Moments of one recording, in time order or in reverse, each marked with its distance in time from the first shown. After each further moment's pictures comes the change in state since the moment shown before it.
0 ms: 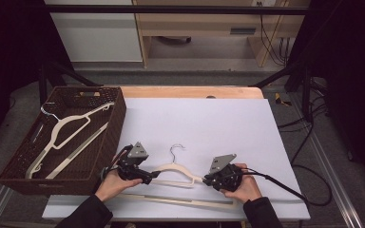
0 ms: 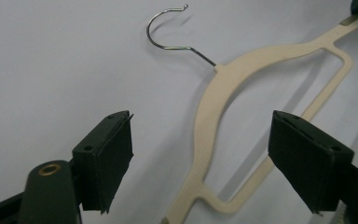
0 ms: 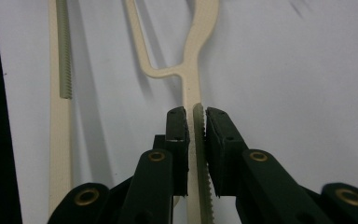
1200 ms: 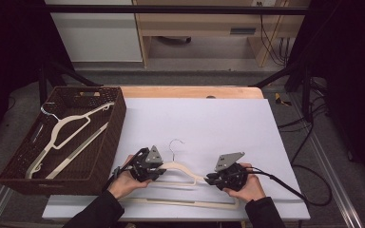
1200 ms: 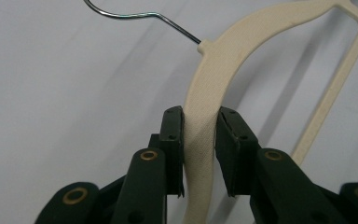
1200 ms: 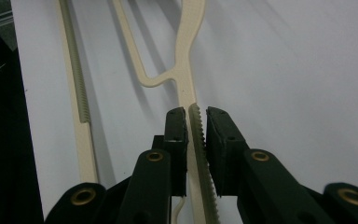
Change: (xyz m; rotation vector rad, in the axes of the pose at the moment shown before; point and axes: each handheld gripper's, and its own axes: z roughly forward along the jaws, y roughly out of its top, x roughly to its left) left arm -0.023 0.014 0.016 0.078 0.021 0.171; right arm -0.006 -0.007 -0.011 -0.058 0.025 0.070
